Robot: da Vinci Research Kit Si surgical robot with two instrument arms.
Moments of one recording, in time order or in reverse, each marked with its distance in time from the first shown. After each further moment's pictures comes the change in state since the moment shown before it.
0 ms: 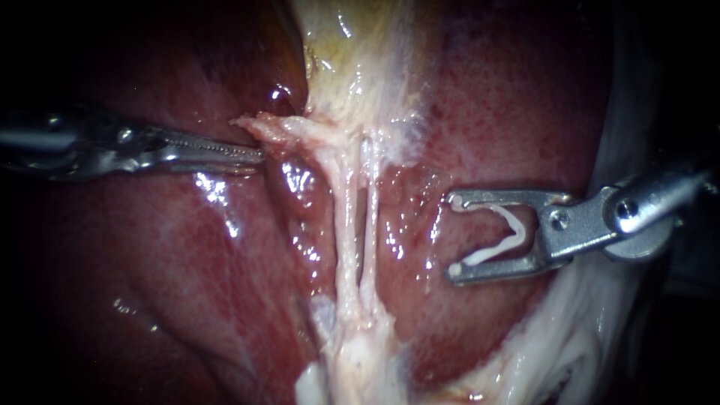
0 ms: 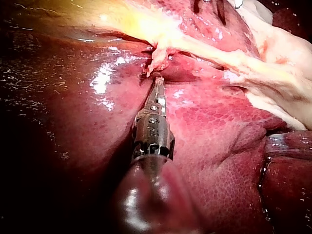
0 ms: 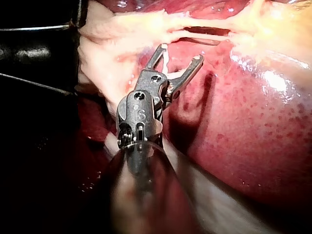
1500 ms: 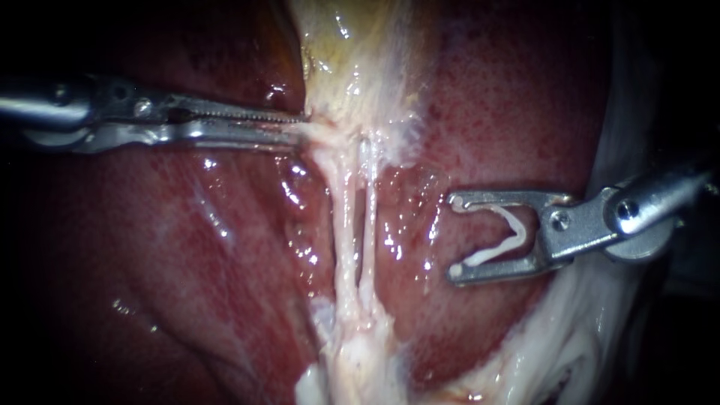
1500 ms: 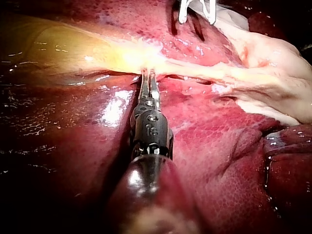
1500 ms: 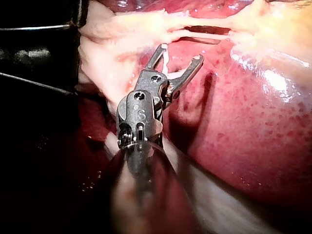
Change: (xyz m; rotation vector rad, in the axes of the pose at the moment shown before) right arm 0.000 0.000 0.000 0.001 0.000 -0.001; left arm 0.007 0.001 -0.001 0.075 0.129 0.207
